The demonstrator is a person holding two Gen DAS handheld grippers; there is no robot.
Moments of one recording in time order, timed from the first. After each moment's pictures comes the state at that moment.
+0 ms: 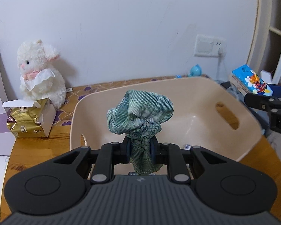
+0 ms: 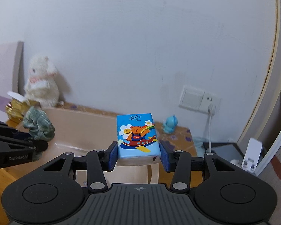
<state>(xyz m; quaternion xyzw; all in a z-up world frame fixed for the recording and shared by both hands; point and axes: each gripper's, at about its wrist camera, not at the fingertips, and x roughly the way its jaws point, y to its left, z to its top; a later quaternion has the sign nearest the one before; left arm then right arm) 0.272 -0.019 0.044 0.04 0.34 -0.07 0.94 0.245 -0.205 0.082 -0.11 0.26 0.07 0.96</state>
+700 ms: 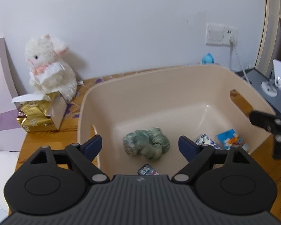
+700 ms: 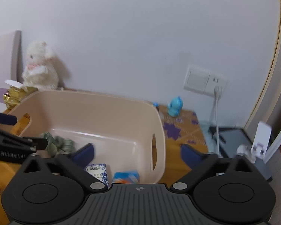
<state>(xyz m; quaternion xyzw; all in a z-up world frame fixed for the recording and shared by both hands) 0.264 -0.020 0.038 0.06 0.35 -0.03 0.93 0.248 -0.217 0.057 -0.09 0.28 0.08 0.95</state>
